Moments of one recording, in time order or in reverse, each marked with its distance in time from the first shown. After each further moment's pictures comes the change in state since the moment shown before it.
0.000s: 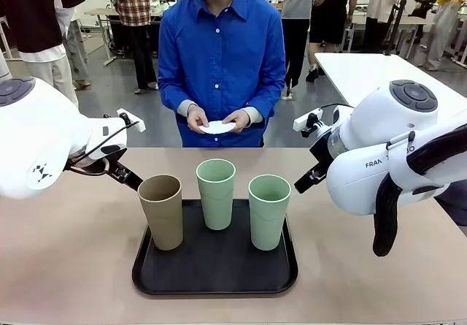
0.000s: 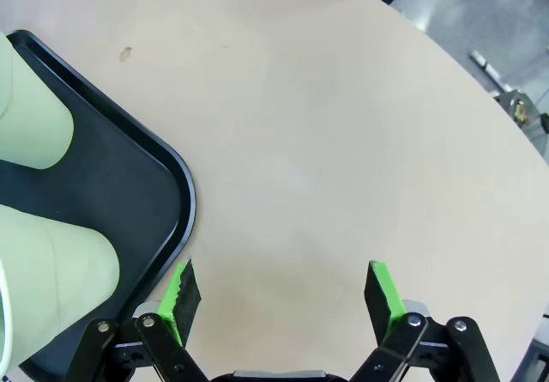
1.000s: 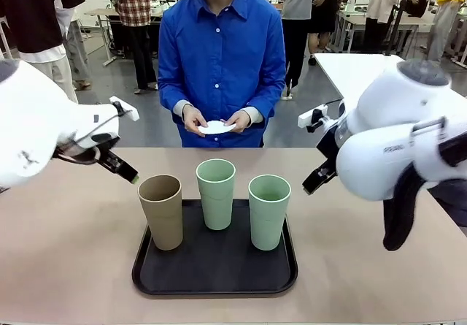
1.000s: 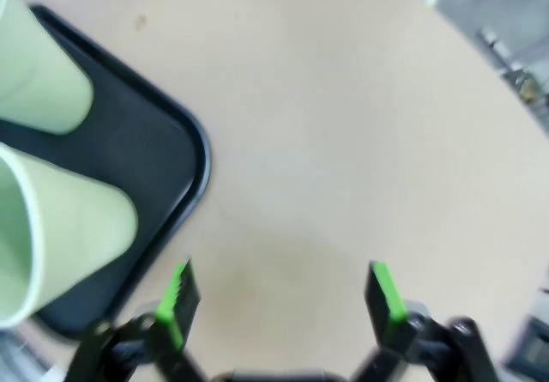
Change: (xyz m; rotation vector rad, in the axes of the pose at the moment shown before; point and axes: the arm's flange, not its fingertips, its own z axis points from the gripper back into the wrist) left arm 0.008 0.010 0.036 0.004 -0.011 -0.013; right arm -0.001 0.000 0.039 0.025 0.104 0.001
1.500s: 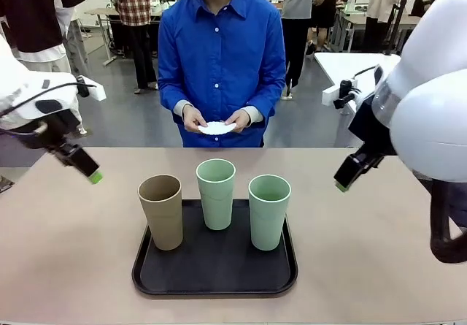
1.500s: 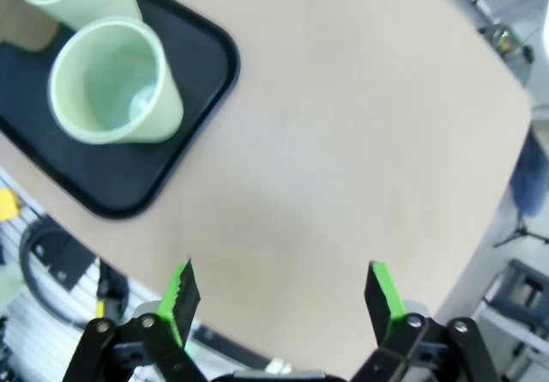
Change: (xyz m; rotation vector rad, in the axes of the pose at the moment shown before) left arm -0.028 -0.007 0.114 -0.111 0.196 0.018; right arm -0.034 0.034 0.130 -0.054 0.136 -0.011
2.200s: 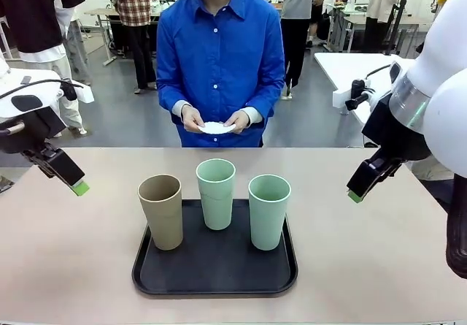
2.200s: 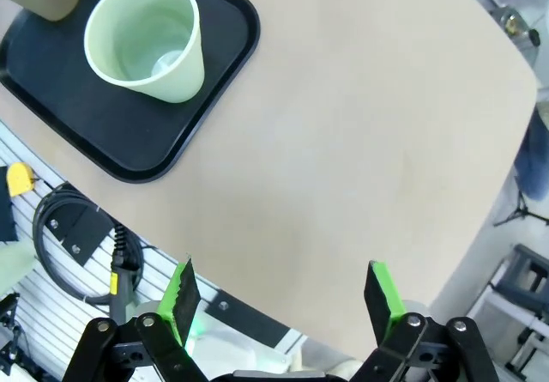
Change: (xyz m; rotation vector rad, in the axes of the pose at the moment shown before) left arm -0.013 -0.012 0.015 -0.044 0.041 0.015; right arm -0.016 0.009 0.017 0.020 0.031 -0.005
